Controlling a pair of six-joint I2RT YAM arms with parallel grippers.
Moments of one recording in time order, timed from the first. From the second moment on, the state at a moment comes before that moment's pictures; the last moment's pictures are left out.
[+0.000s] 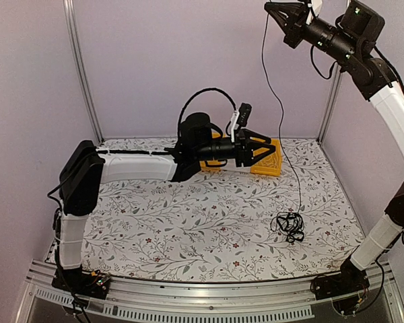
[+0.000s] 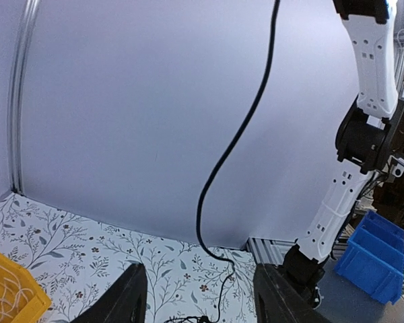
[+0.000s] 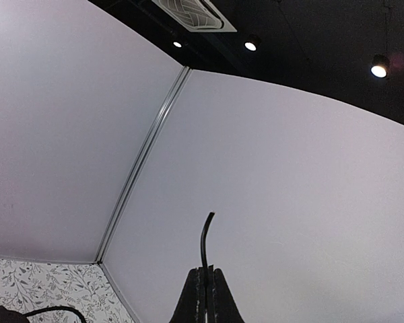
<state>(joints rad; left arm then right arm) -0.92 2.12 1.63 0.65 0.63 -0.35 0.56 1.60 2.16 -0.20 -0.33 -0.38</state>
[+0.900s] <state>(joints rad) -0.89 2.11 1.54 0.69 0.63 -0.49 0.53 1.69 2.10 -0.18 -0.34 -0.32</state>
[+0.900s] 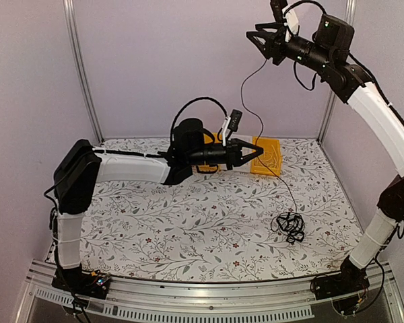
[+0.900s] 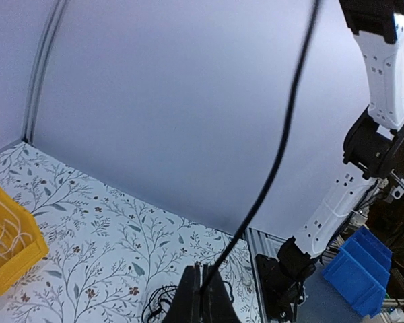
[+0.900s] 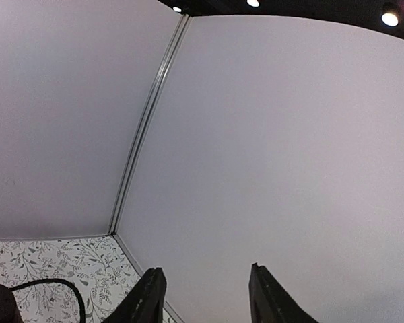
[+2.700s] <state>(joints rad) -0.80 1.34 1.93 -0.29 -0.22 -0.22 0.66 1.99 1.20 -0.20 -0.42 -0.25</state>
